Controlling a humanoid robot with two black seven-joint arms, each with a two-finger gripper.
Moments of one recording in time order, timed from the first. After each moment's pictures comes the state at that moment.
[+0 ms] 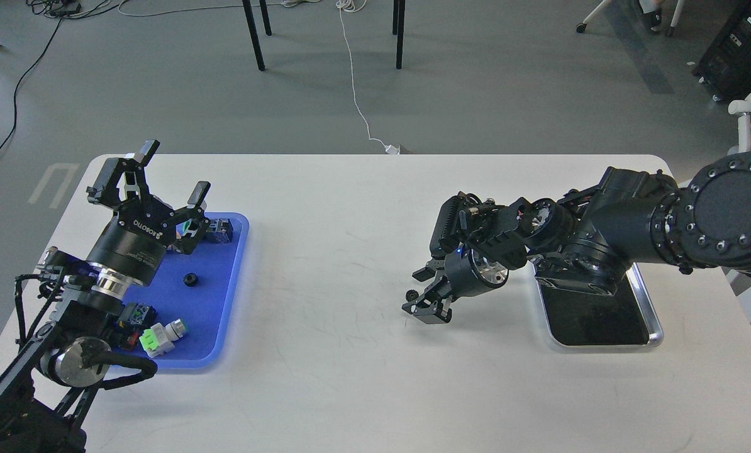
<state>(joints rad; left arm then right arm) -0.11 0.27 -1.35 -1.23 0.64 -0.45 -0.36 1.46 0.00 -0.99 0.91 -1.21 -0.12 0.49</state>
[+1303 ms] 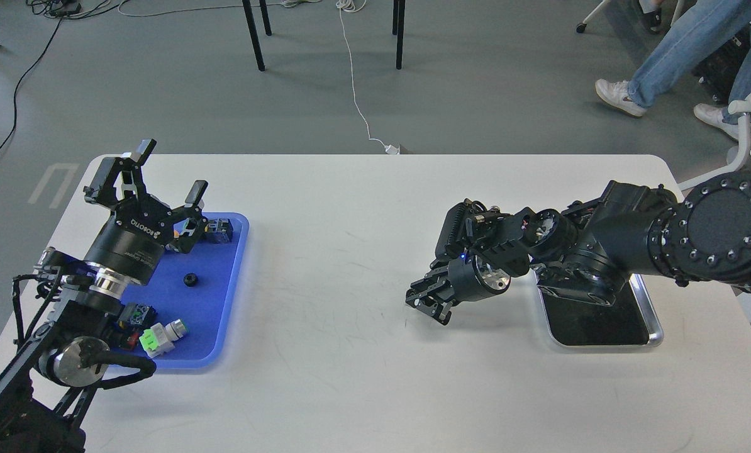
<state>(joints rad) -0.11 0.27 -1.36 -1.23 0.64 -0.45 -0.36 1.40 0.00 -0.99 0.86 -1.21 -0.14 0.49</state>
